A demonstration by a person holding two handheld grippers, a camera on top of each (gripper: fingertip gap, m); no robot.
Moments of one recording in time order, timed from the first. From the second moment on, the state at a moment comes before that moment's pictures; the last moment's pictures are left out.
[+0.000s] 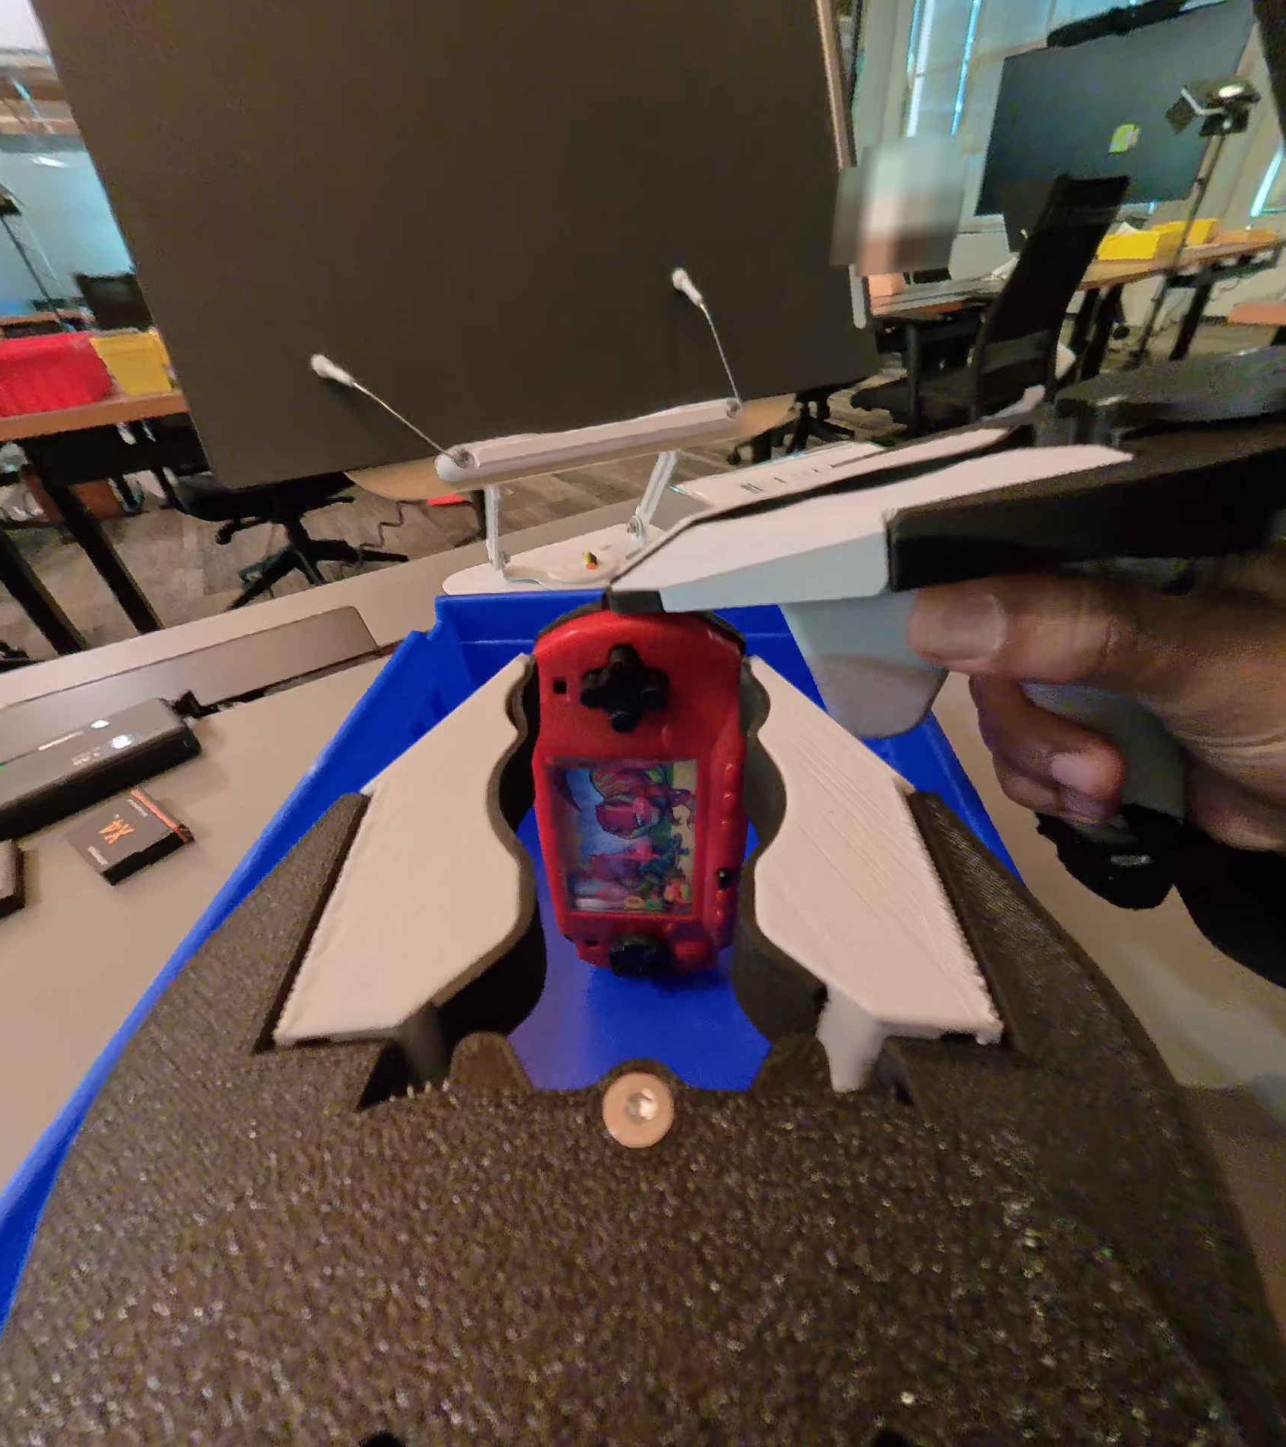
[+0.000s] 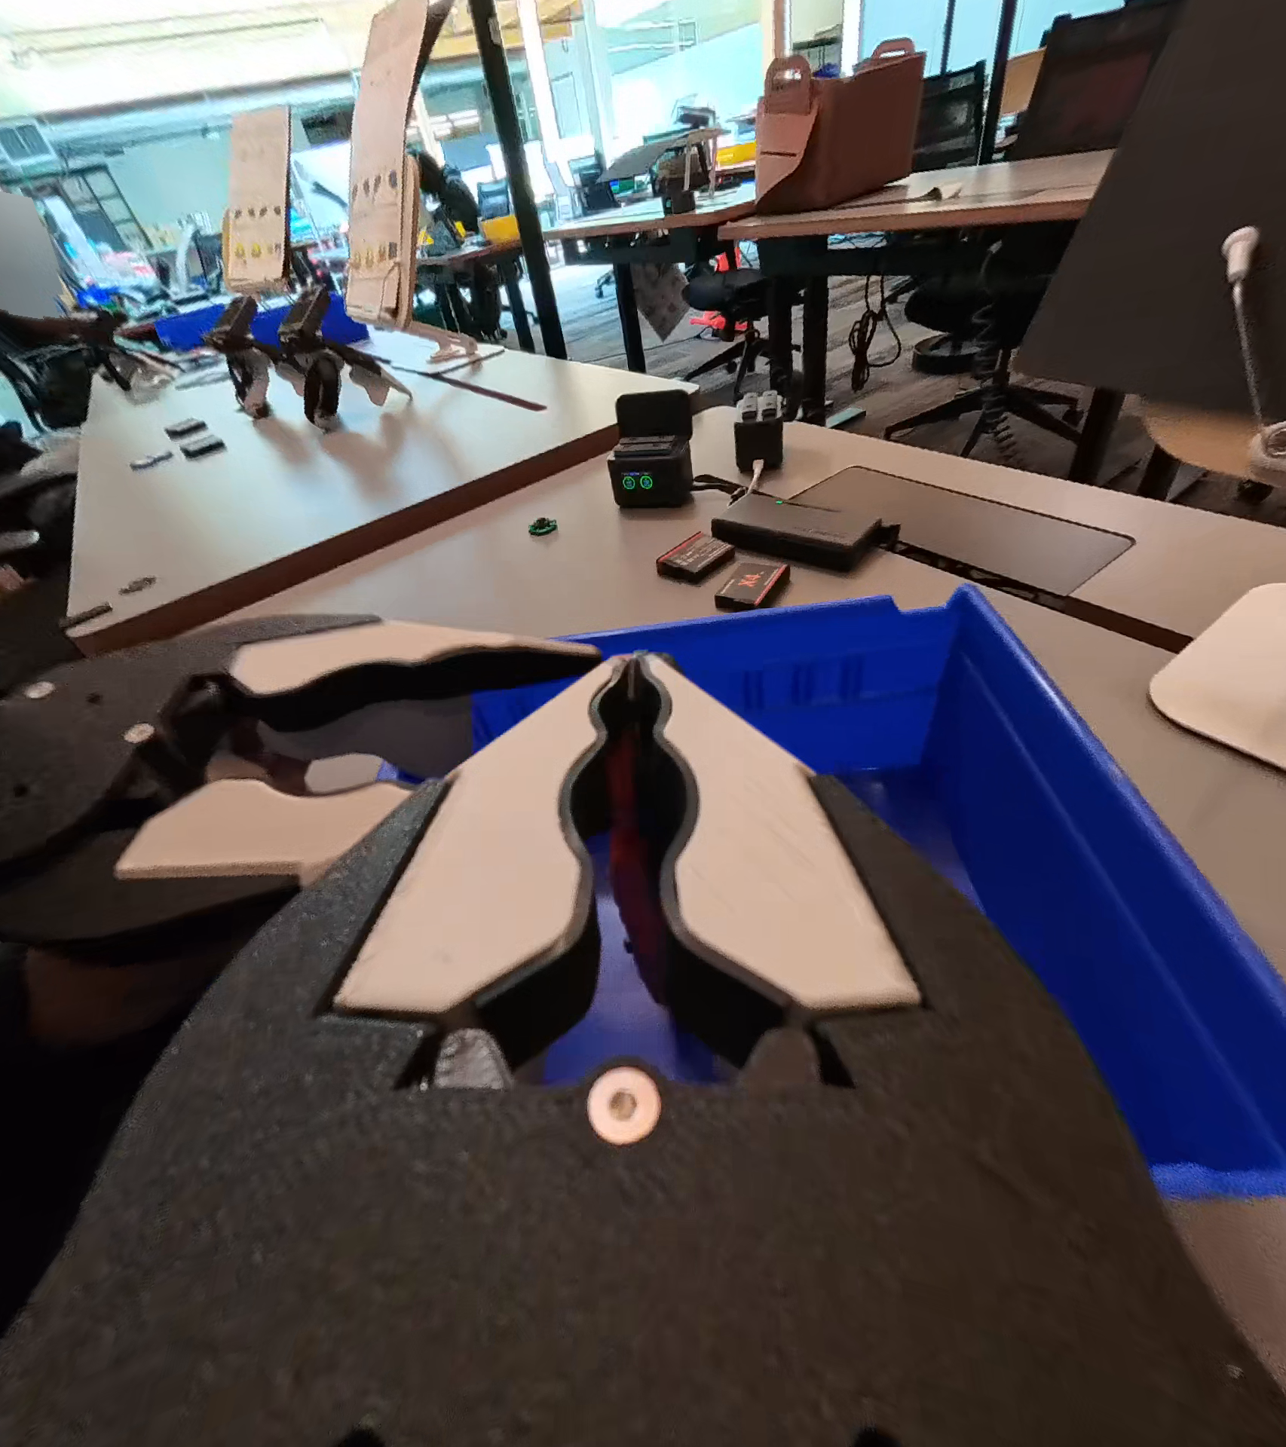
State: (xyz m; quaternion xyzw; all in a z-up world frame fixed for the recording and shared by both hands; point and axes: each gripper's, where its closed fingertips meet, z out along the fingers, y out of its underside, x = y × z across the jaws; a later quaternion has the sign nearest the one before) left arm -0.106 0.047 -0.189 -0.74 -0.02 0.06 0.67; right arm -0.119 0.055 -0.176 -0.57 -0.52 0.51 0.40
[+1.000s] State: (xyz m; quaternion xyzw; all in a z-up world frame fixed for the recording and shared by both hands) left arm -0.069 0.035 -0.227 -0.80 0.07 -0.16 0.58; right arm -0.057 0.026 -0.182 -0.41 -0.63 0.56 0.36
